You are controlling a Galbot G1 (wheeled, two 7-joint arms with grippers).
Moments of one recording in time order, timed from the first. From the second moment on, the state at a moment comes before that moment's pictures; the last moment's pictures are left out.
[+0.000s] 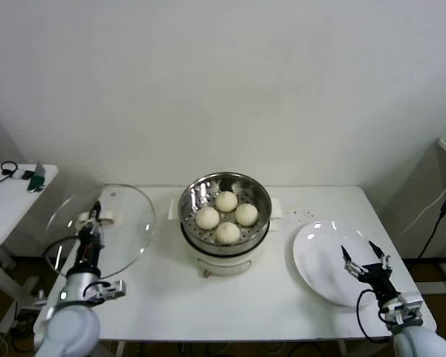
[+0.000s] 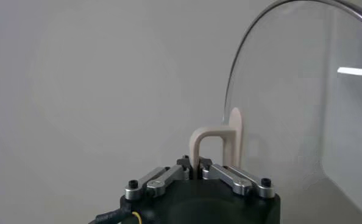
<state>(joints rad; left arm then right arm) 1.39 -1.02 -0.47 -1.99 1.16 0.45 -0.11 -1.41 1.15 0.73 1.64 0.31 0.05 -0.23</state>
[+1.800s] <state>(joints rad) 0.73 -1.46 0.22 -1.63 1.47 0.74 0.35 -1.36 1.18 0.72 1.57 0.23 0.08 -0.22</state>
